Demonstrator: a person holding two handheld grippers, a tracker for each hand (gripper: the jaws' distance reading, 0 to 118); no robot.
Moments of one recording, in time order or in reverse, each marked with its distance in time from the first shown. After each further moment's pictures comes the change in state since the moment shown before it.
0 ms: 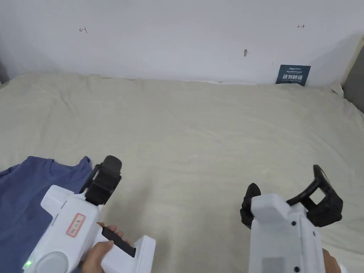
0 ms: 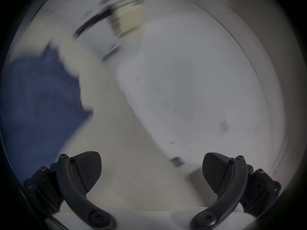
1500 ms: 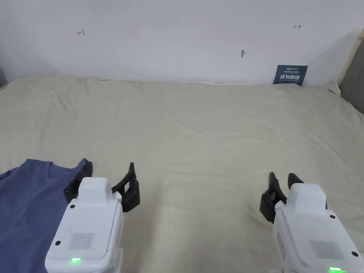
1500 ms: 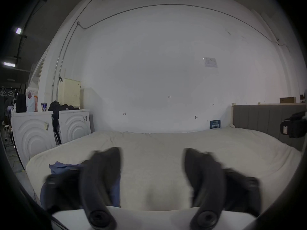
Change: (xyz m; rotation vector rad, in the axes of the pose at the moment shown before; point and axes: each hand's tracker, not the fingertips) left arm 0.042 -0.039 0.005 0.072 0.024 -0.809; right arm 0.041 -0.007 -0.012 -0.177 0.238 -0.581
